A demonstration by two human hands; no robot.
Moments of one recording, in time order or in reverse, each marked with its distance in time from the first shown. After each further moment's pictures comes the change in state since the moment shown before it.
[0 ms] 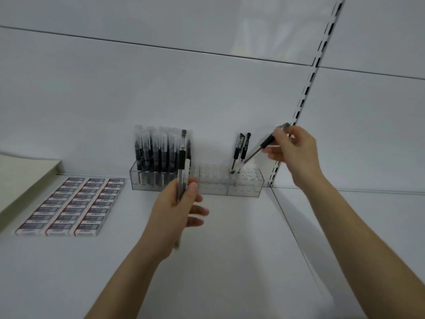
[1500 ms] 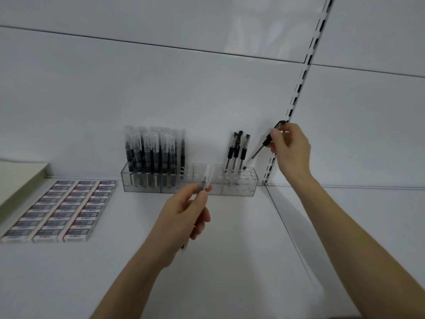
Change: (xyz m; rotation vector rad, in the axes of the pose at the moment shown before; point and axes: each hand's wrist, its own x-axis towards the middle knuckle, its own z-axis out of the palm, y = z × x) left_hand -0.005 -0.001 0.011 0.085 -0.158 -0.013; right_hand 0.020 0.030 -0.005 -0.263 0.156 -0.218
